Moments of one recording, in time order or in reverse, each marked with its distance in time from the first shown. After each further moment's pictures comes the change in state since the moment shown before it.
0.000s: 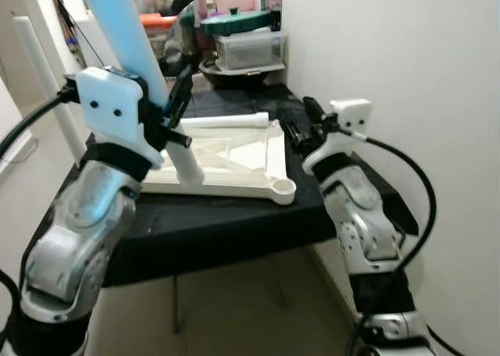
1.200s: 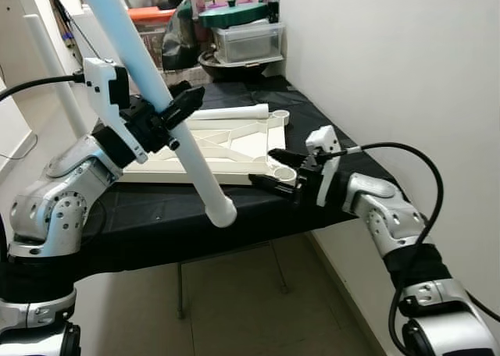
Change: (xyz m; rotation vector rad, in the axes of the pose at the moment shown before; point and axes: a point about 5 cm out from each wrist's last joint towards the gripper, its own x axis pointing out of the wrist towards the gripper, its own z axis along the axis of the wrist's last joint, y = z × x) left arm 0.024 0.037 -0.037 -0.454 0.206 -0.443; right arm -0.006 -0.011 -0.045 0.116 0.386 0.673
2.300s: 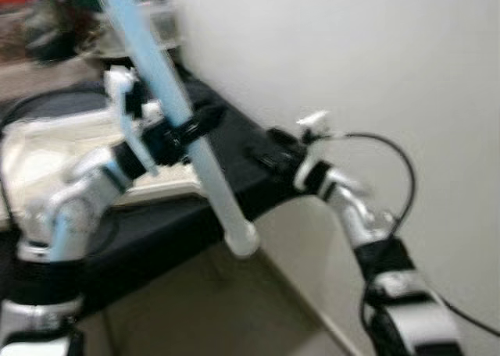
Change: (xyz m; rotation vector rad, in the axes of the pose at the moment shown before) left arm 0.006 -0.013 -0.018 -0.083 0.021 -0.115; right arm 0.014 -0.012 0.008 0.033 -0.140 -0.275
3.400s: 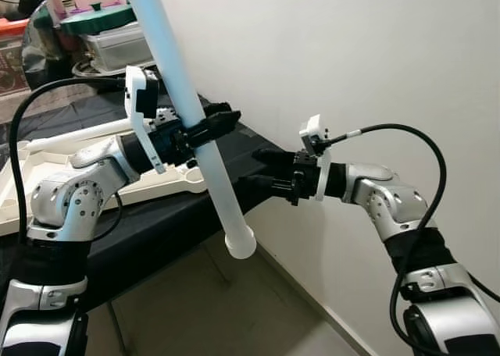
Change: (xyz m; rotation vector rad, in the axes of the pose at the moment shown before) left arm 0.012 0.001 0.000 0.031 0.085 -0.140; right arm -0.011 0.026 0.003 0.093 0.226 0.494
